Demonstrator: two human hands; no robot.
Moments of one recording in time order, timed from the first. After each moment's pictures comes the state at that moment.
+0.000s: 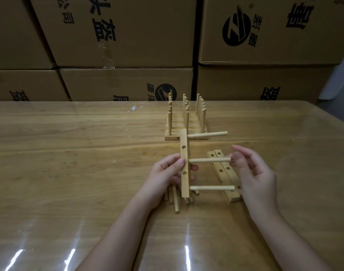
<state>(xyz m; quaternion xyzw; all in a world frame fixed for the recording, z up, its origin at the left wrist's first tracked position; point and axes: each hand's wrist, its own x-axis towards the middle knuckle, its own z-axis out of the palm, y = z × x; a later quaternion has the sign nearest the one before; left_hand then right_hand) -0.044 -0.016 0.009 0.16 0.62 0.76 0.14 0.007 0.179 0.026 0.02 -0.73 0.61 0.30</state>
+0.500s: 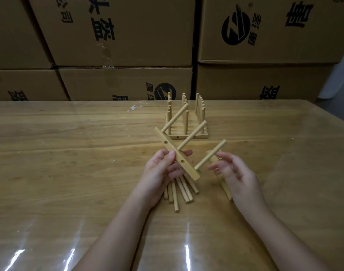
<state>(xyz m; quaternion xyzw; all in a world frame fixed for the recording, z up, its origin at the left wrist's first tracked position) -0.049 -0.016 0.009 0.13 0.49 0.85 0.12 0.002 0.175 0.013 0.07 -0.79 0.58 0.18</state>
